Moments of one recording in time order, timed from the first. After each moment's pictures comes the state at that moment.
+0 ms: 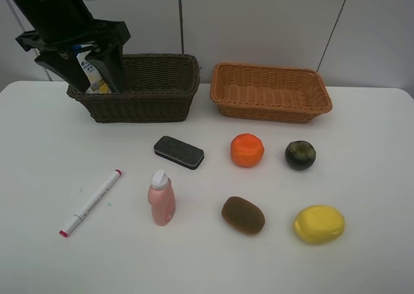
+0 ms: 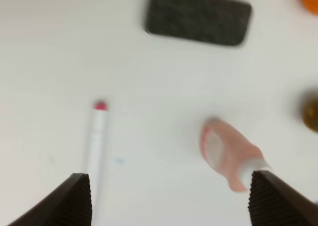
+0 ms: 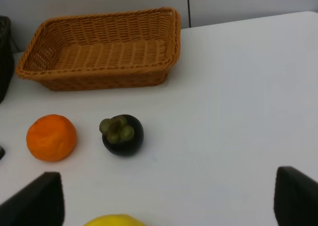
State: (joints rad) left arm -0.36 1.69 -1.43 -0.20 1.20 -0.01; right arm -0.05 0.00 -0.52 0.05 1.06 0.05
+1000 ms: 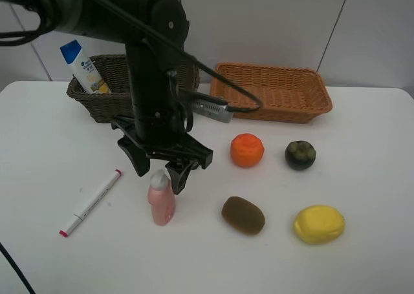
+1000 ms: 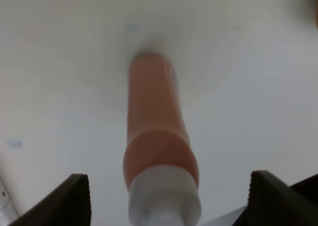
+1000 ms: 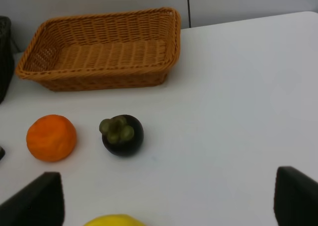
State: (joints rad) left arm -0.75 1.96 -1.36 -0.10 1.14 -0.17; right arm -0.05 0.00 -0.52 0.05 1.06 0.05
